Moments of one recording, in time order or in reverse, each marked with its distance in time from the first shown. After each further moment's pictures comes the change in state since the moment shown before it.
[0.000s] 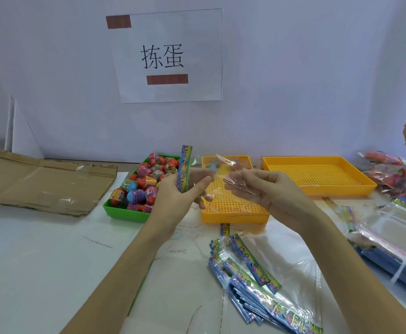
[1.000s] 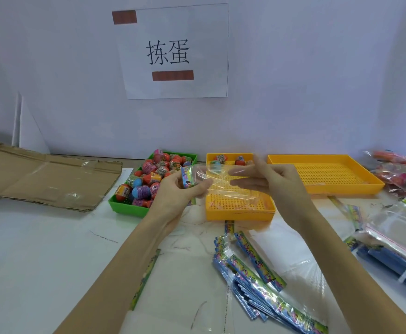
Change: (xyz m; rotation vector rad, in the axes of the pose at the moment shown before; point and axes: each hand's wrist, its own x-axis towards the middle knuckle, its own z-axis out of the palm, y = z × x) left_hand 0.007 -0.009 -0.013 -0.182 0.027 -0.220; right_hand -0.001 -0.003 0.017 -0.302 0.144 -0.234
